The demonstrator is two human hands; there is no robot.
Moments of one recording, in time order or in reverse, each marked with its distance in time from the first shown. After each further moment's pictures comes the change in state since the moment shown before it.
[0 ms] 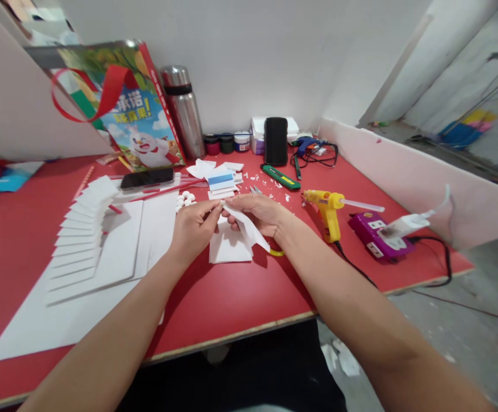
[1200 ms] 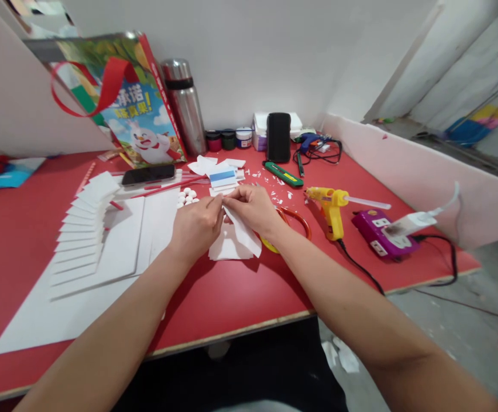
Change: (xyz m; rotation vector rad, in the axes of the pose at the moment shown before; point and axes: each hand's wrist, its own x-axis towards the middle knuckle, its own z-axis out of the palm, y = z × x) left_hand 0.000 0.001 -0.001 0.788 -0.060 0.216; right_hand 0.000 0.017 0.017 -0.501 0.213 -0.525
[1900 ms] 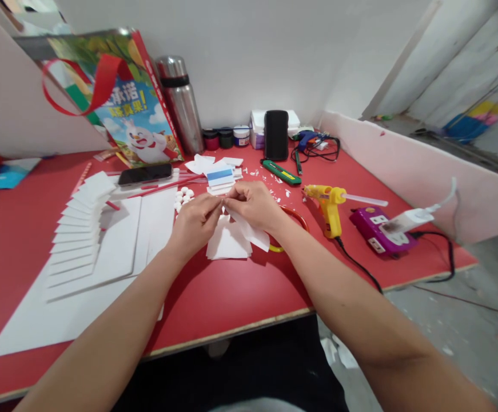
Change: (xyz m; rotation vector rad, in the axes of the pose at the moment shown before) left_hand 0.003 -0.004 0.002 -0.573 0.054 0.001; right_hand 0.003 -0.004 -0.014 -0.306 -0.063 -0.165
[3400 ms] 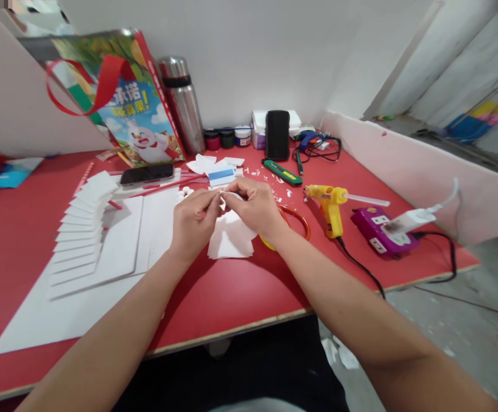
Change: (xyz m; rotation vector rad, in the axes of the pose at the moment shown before) left_hand -0.002 0.008 0.004 -0.046 0.235 -0.026; right_hand -0.006 -0.002 0.012 0.035 0.172 -0.133
